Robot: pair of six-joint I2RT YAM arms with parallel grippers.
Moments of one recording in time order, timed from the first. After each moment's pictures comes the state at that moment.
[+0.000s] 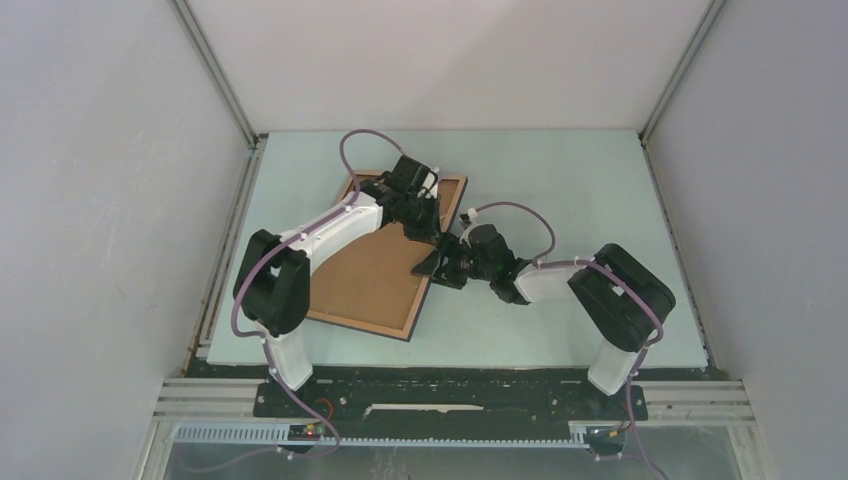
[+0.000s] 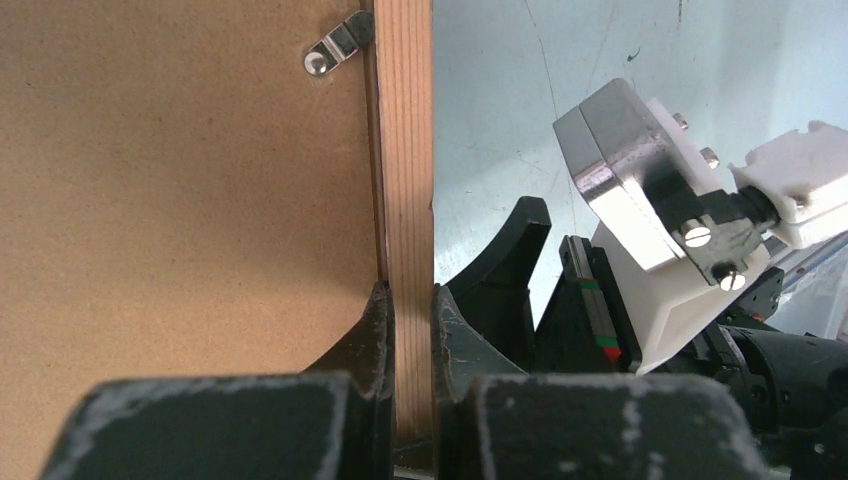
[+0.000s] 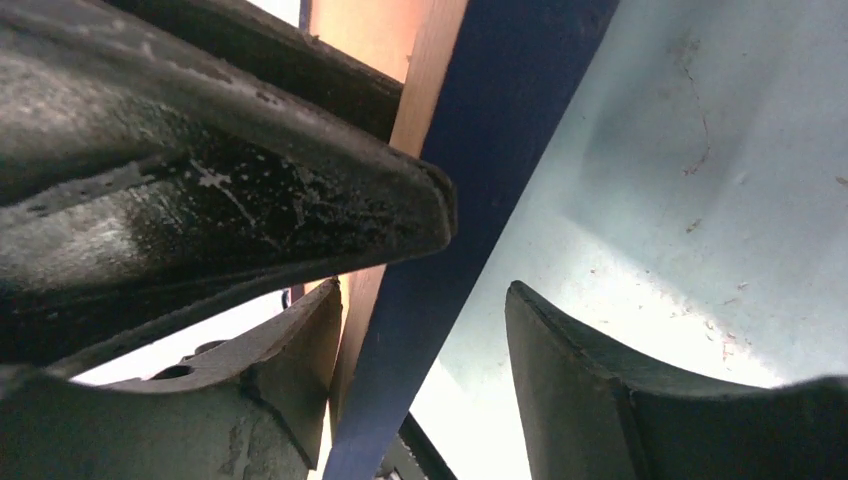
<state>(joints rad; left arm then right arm) -0.59 1.81 1.44 -0.61 0.27 -0.45 0.73 1.74 0.75 0.50 -0.34 1.04</state>
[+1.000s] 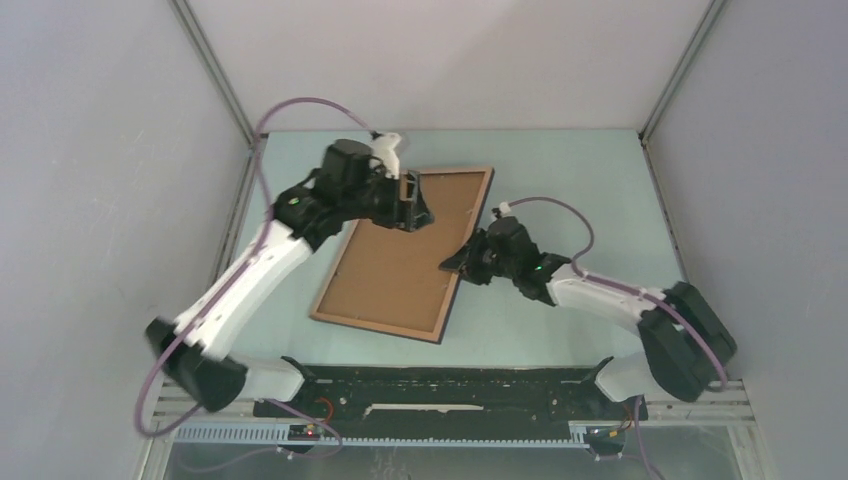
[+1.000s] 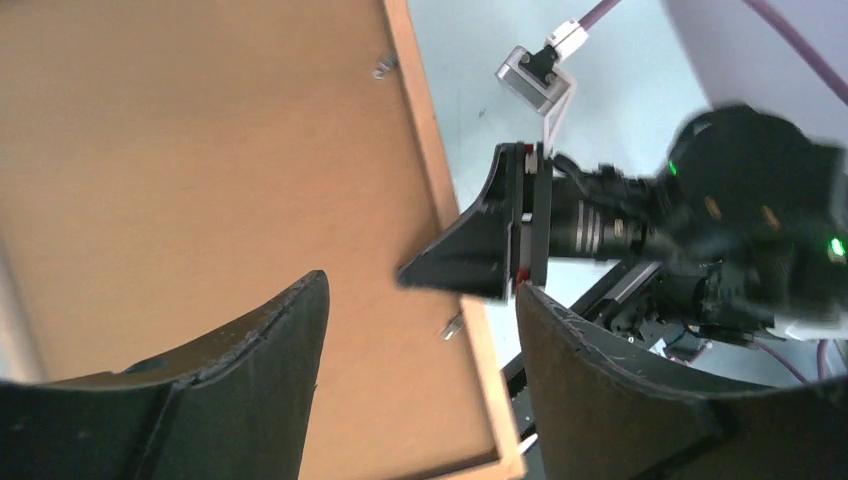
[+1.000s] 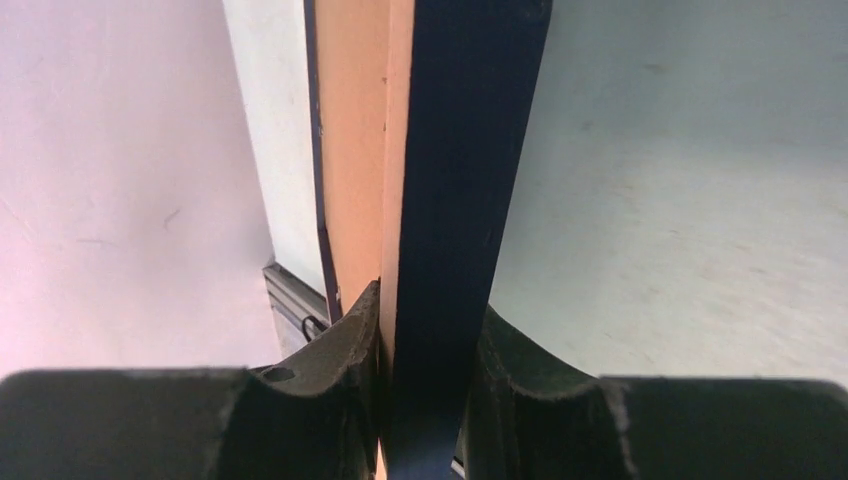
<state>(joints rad) -0.60 1.42 1.44 -0.70 0.26 -0.34 0.73 1.46 0.75 0.14 -0.15 1.15</state>
